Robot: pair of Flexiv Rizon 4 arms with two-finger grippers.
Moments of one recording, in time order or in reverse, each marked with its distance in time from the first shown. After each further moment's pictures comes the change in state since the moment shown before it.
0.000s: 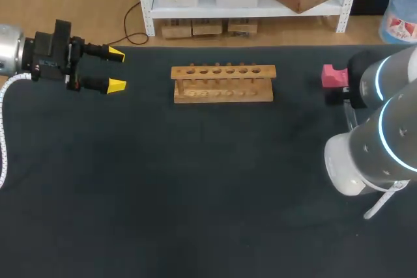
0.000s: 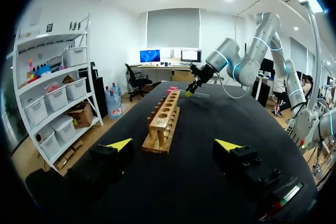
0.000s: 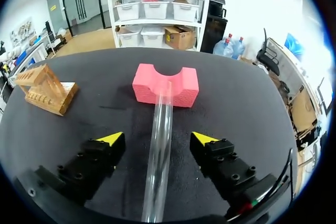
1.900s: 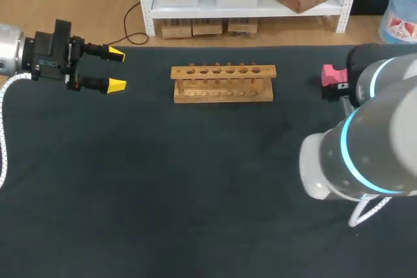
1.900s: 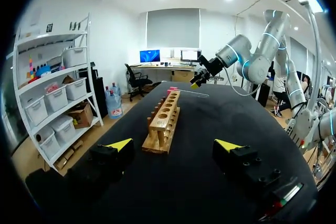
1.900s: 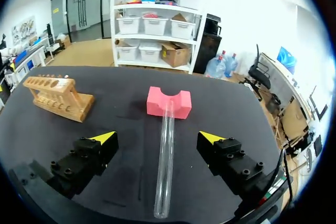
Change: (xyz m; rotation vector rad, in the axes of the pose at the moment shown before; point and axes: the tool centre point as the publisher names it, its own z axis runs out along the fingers) left arm 0.000 0.000 0.000 0.000 0.000 0.000; right arm -0.016 0.016 -0.054 0.086 -0.118 -0.036
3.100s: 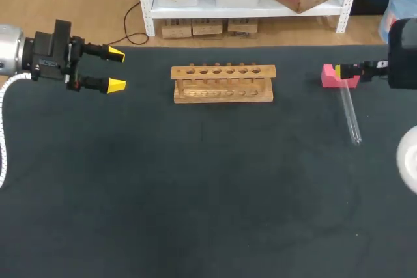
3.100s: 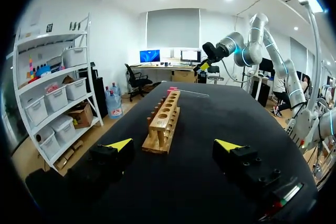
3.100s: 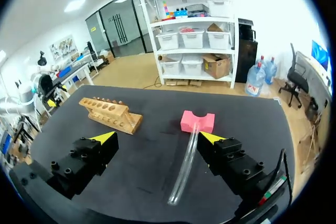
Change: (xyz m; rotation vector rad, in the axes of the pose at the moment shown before) left arm 0.000 0.000 0.000 0.000 0.000 0.000; right arm -0.041 0.005 -0.077 -0.424 -0.105 -0.001
